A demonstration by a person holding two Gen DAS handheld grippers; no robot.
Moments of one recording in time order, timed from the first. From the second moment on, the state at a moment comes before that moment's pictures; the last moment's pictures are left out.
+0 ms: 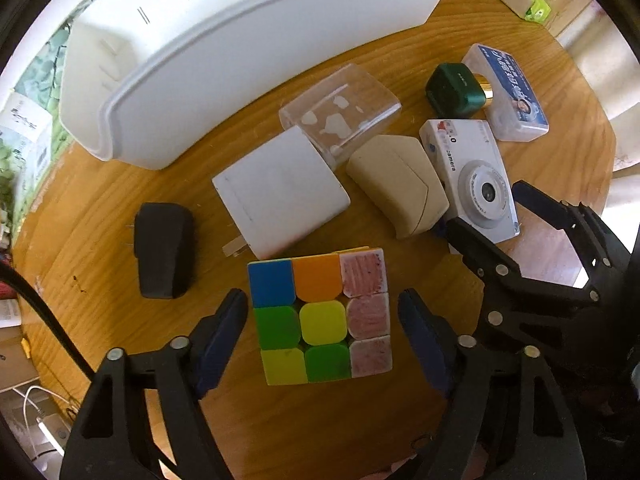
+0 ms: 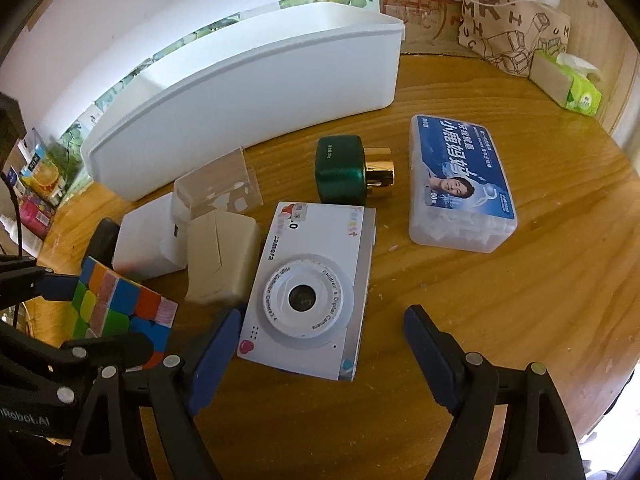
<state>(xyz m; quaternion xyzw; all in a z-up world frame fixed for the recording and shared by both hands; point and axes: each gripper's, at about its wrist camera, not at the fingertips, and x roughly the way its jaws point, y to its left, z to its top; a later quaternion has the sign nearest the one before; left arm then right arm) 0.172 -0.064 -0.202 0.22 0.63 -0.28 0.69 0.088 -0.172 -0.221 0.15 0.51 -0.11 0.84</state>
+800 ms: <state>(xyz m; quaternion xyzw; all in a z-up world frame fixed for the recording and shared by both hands) 0.197 0.010 -0.207 0.09 0.66 -0.29 0.69 0.091 -0.144 -0.220 0.12 0.57 -0.13 0.81</state>
